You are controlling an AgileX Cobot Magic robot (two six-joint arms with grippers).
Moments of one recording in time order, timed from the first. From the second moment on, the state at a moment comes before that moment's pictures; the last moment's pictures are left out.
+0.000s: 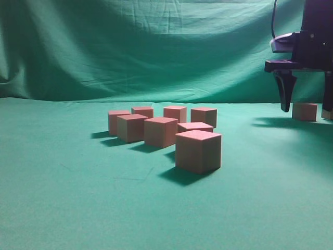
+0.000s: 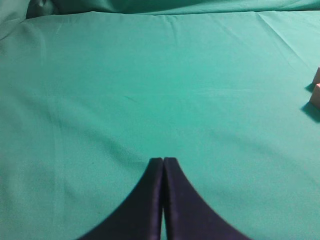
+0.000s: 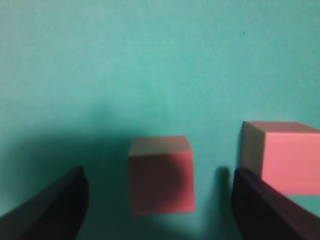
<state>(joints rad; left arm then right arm) -0.01 -0.01 0.02 0.02 0.35 0.01 0.14 2.24 -1.87 -0.01 1.09 0.06</state>
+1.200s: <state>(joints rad) -0.01 -0.01 0.02 0.02 0.35 0.01 0.18 2.16 -2.17 0.08 1.24 0.03</state>
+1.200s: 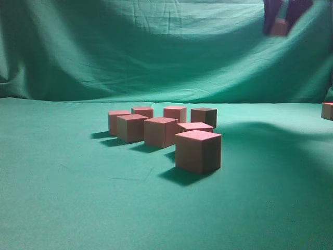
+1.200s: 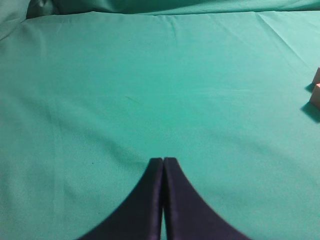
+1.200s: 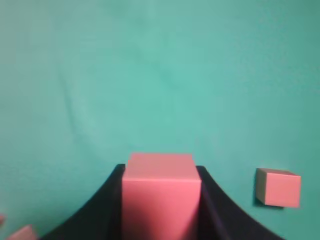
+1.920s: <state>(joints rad) -0.01 -0.01 0.02 0.02 0.35 0.01 0.45 1.50 -1.71 0.13 1.26 0.00</state>
